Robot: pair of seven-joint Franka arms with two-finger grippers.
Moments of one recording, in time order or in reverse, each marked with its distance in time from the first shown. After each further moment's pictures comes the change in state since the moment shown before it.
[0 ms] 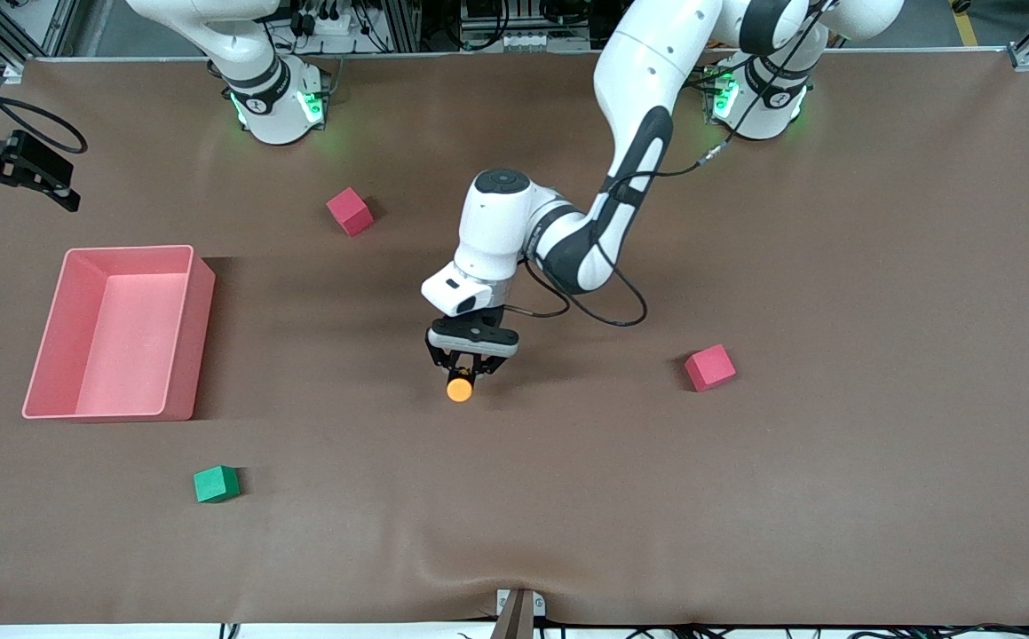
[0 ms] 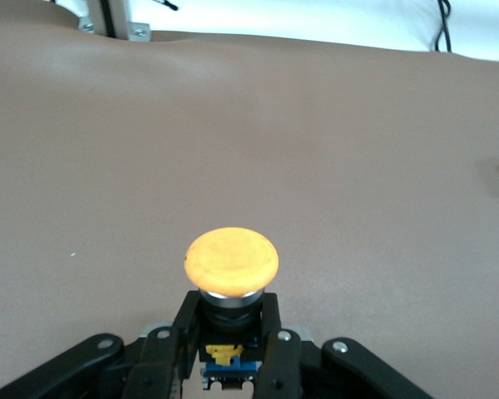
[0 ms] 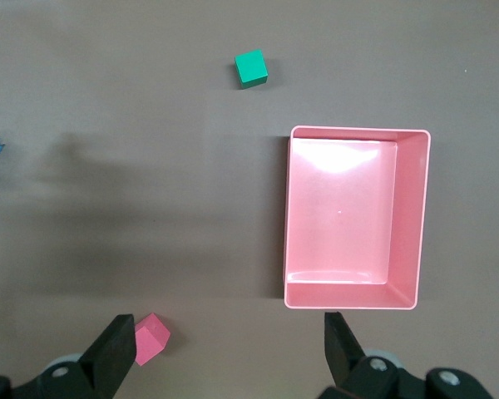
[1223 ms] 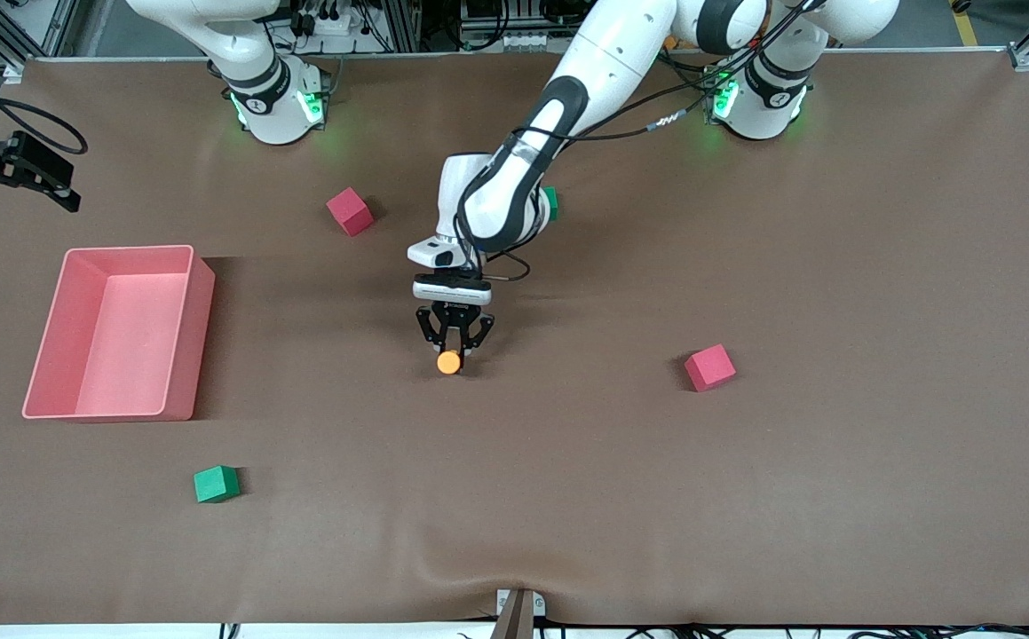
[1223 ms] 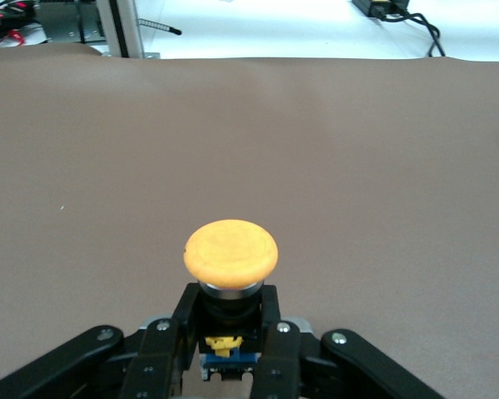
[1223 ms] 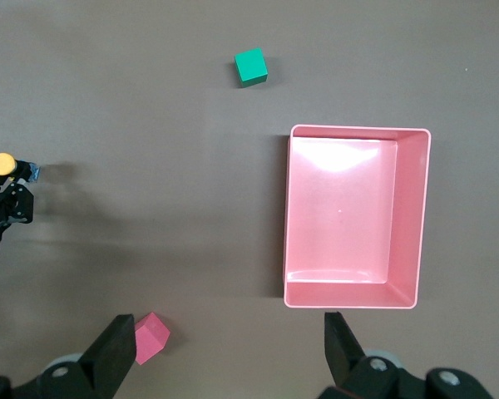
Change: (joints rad) left arm -0.159 0.090 0.056 -0.007 0.849 -0.122 -0.893; right arm 0.000 0.002 -0.001 0.000 0.000 -0.002 -0.001
